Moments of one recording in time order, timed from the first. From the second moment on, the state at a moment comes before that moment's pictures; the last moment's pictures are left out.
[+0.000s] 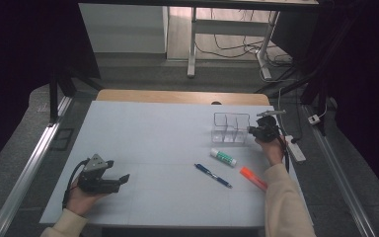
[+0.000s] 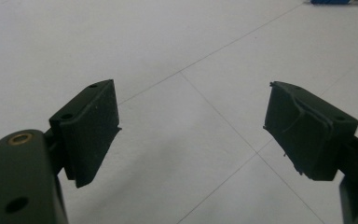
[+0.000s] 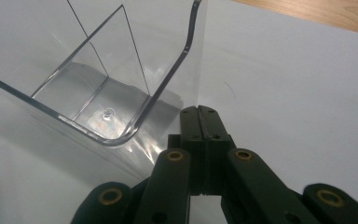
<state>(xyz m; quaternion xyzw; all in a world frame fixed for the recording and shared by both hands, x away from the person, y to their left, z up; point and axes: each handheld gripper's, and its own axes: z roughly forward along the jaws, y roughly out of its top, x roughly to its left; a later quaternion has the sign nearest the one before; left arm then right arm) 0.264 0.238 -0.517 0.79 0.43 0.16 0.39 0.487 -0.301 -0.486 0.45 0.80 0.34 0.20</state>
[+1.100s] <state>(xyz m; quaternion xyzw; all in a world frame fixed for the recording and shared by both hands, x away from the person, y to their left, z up) 0.265 0.236 -0.518 0.80 0.43 0.16 0.38 0.487 -0.259 -0.489 0.41 0.82 0.34 0.19</state>
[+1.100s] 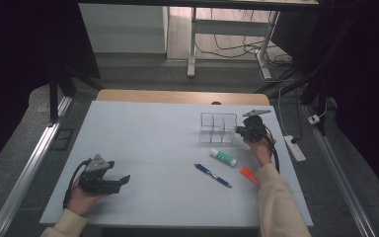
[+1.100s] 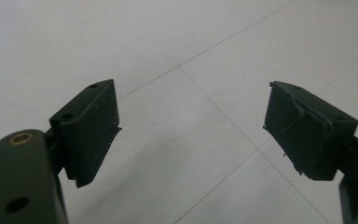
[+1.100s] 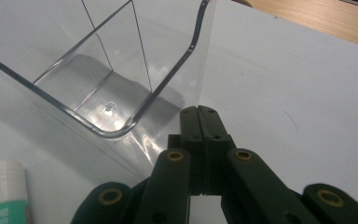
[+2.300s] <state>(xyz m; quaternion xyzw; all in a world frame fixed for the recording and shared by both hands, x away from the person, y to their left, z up) 0.265 0.237 -0.518 0.80 0.43 0.16 0.38 0.485 -0.225 -0.490 0.38 0.84 0.33 0.19</state>
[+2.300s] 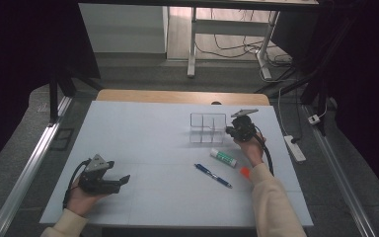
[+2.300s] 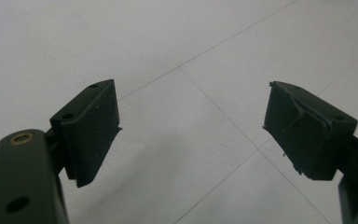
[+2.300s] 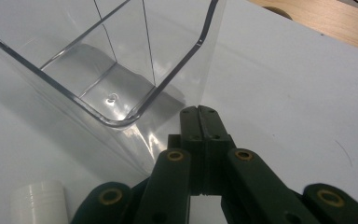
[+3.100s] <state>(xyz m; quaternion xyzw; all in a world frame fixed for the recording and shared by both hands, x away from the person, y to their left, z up) 0.265 0.236 -0.519 0.80 0.43 0.16 0.38 0.479 -0.196 -0.490 0.35 0.86 0.34 0.18</state>
